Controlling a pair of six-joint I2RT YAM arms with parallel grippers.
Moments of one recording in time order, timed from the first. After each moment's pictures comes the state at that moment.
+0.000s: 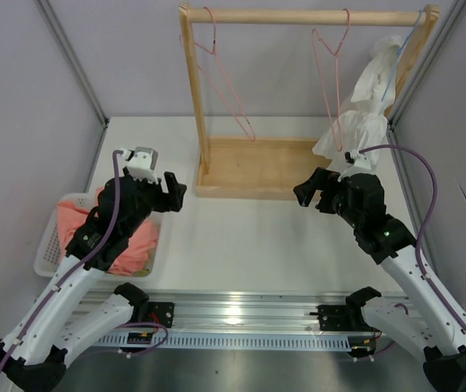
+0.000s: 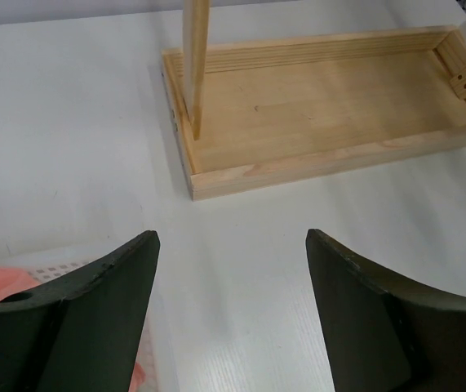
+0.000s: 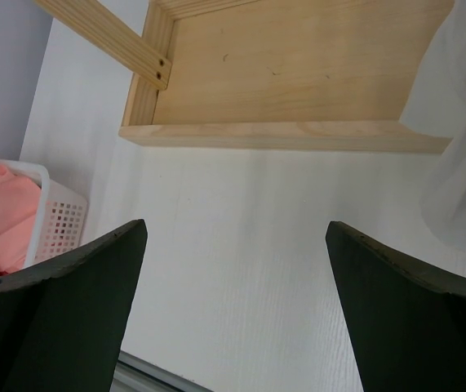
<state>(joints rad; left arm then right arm) -0.52 0.75 0.95 -0.49 -0.17 -0.20 0.44 0.85 0.88 -0.41 0.03 0.55</state>
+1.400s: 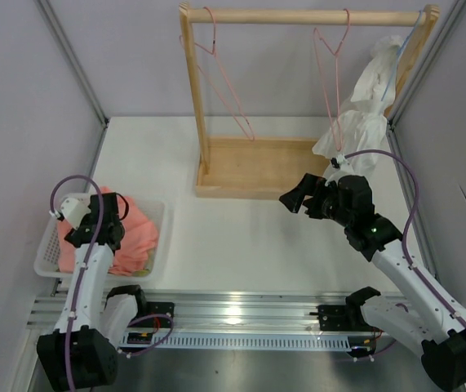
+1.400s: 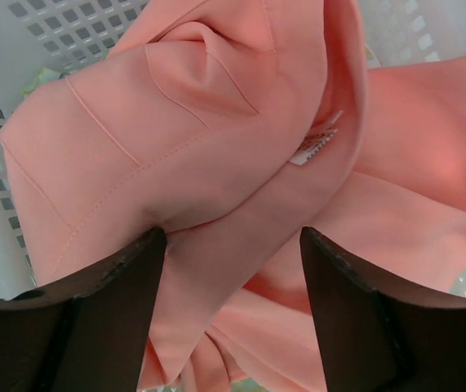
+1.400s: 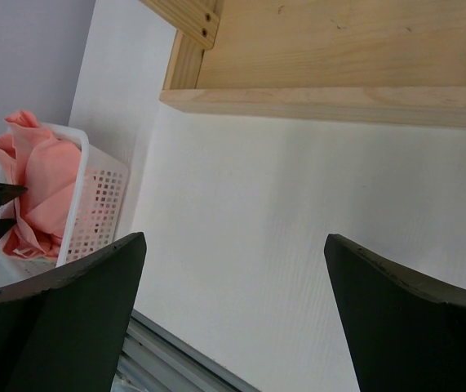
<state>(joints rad) 0.14 0.84 0.66 -0.79 -0.70 -0.82 0.44 0.91 0.78 -0.29 -0.17 0.63</state>
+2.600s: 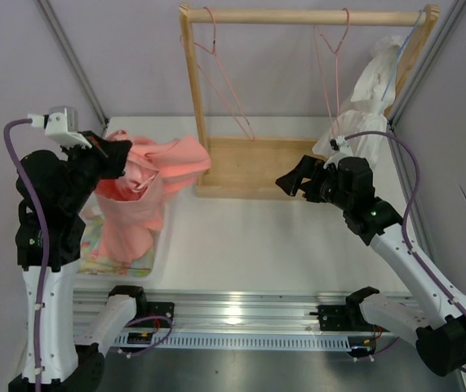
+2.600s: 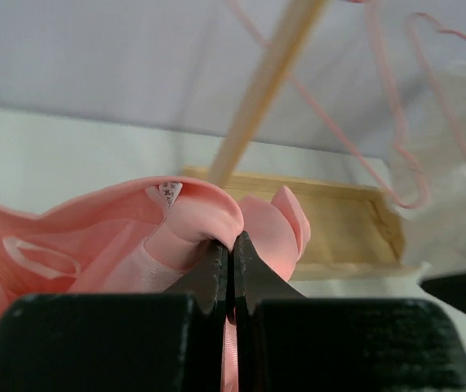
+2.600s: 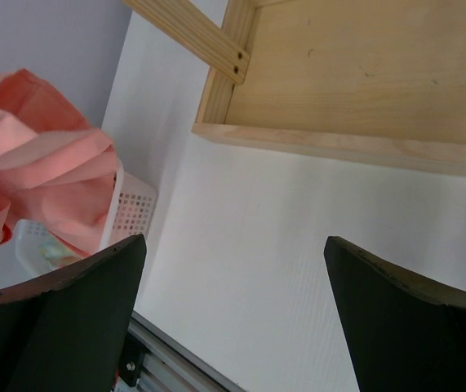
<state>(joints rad) 0.00 0.84 1.41 -0.64 0.21 -0.35 0.43 1.02 0.94 -0.30 -0.20 0.63</state>
